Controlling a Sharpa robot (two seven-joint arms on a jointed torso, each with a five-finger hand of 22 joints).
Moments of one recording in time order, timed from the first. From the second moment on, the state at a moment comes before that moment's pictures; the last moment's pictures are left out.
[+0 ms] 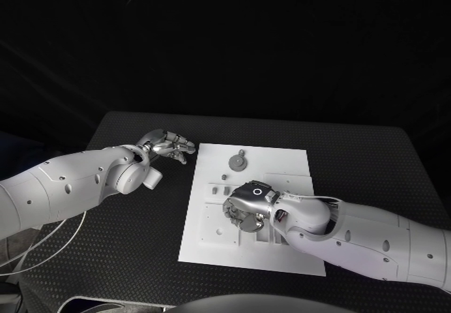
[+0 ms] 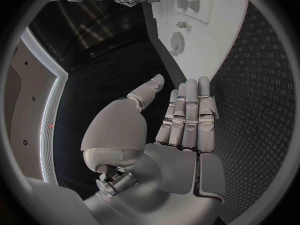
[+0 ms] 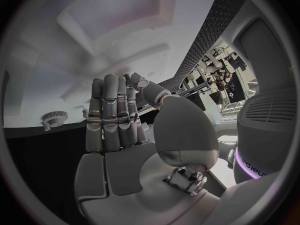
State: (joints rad) left arm 1.19 -0.80 -0.12 1.19 -0.39 -0.18 0.18; left_hand 1.09 -0.10 0.52 -0.28 0.05 0.86 0.19 0.27 0.48 1.15 0.12 0.08 0.23 0.98 0.02 0.97 0.45 0.01 1.10 -0.07 0.07 1.17; right arm 1.02 -0.60 -0.12 1.52 -1.90 -0.28 -0.03; right_hand 1.21 -0.10 0.65 -0.30 0.05 1.05 0.10 0.31 0.63 1.29 0.06 0.22 0.22 1.27 -0.04 0.63 0.77 0.25 1.09 0.10 0.31 1.31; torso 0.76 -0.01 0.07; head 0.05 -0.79
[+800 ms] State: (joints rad) left arm 1.19 -0.80 -0.12 1.19 -0.39 -0.18 0.18; left_hand 1.09 -0.10 0.52 -0.28 0.05 0.86 0.19 0.27 0.48 1.15 0.12 0.08 0.23 0.98 0.02 0.97 0.45 0.02 1.10 -0.07 0.07 1.17; right arm 1.02 -0.61 -0.12 1.52 -1.86 -0.29 -0.03; right_hand 1.14 -0.18 0.64 -0.28 0.05 0.95 0.15 0.24 0.60 1.22 0.09 0.15 0.21 1.26 -0.02 0.63 0.77 0.25 1.08 0.11 0.28 1.31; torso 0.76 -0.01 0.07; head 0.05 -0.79
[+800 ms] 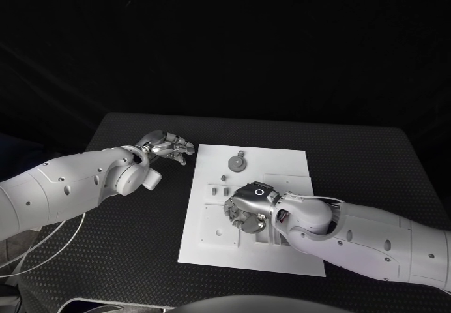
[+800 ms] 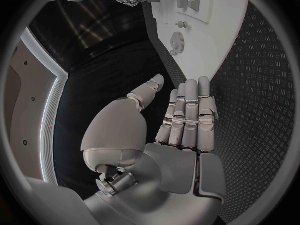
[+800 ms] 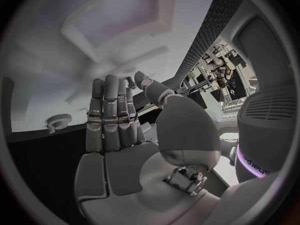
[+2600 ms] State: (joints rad) left arm 1.19 -0.80 -0.12 1.18 -0.39 -0.18 0.18; left_hand 1.09 -0.10 0.52 -0.28 0.05 0.86 0.19 0.27 0.48 1.15 0.12 0.08 0.23 0.98 0.02 0.97 0.45 0.01 1.10 -0.07 0.07 1.17; right arm 1.14 -0.85 -0.08 1.58 -1.78 -0.20 -0.04; right_hand 1.08 -0.29 0.63 -0.19 0.05 0.80 0.17 0.20 0.56 1.11 0.13 0.07 0.17 1.23 0.02 0.71 0.81 0.24 1.07 0.11 0.33 1.31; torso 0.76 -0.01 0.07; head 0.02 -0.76
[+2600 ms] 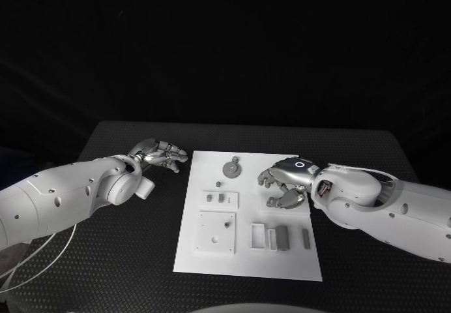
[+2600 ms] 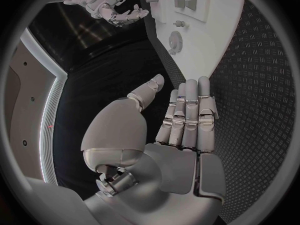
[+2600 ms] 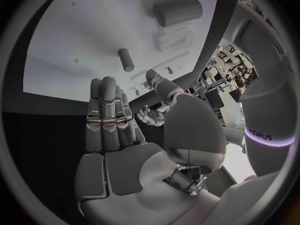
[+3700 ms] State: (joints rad) left arm 1.19 -0.80 -0.12 1.18 -0.39 -0.18 0.18; left_hand 1.09 -0.10 0.52 -0.27 0.05 0.86 0.19 0.27 0.48 1.15 0.12 0.08 0.23 0.98 0.02 0.97 0.45 0.01 1.10 -0.07 0.07 1.17; right arm 1.10 -0.83 -0.08 1.54 -1.86 -0.20 -0.04; right_hand 1.15 -0.11 0.65 -0.27 0.05 0.98 0.12 0.30 0.59 1.31 0.05 0.18 0.23 1.31 -0.06 0.87 0.87 0.26 1.15 0.05 0.48 1.31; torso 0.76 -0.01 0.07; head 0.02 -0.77
